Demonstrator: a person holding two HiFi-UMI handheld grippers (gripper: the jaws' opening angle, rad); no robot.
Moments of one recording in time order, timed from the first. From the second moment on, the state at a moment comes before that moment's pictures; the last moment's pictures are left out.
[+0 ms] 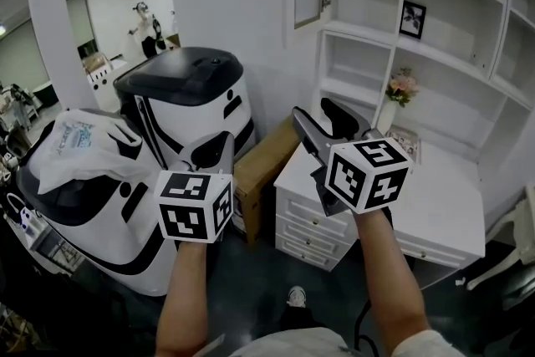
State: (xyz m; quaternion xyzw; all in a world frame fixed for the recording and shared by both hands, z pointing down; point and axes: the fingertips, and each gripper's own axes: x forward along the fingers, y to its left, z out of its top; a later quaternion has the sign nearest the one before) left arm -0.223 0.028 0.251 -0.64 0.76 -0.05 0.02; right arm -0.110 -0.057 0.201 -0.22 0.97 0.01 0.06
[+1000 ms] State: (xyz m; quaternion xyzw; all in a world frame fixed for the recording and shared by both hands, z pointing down) left arm -0.315 -0.153 0.238 -0.59 0.80 -0.08 0.02; right arm -0.227 -0.246 0.165 -0.16 0.98 0.02 0.09
